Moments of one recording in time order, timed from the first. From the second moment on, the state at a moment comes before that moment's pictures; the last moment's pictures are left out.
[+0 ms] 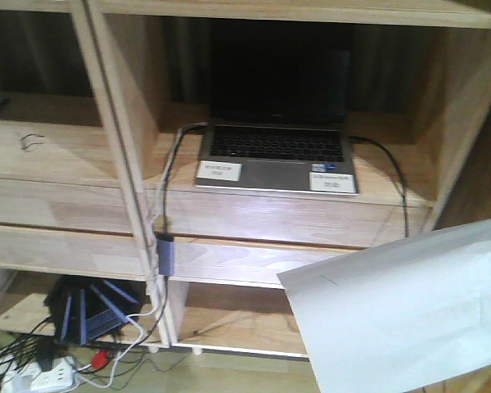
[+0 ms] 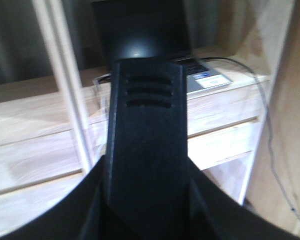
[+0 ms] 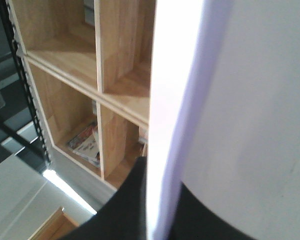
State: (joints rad) left arm -0.36 0.14 -0.44 -0.09 0.66 0.12; right arm 0.18 0.39 0.01 -0.29 -0.79 1.49
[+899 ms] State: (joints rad) left arm -0.36 0.14 -0.44 -0.09 0.65 0.12; right arm 0.18 0.39 0.01 -0.29 -0.79 1.49
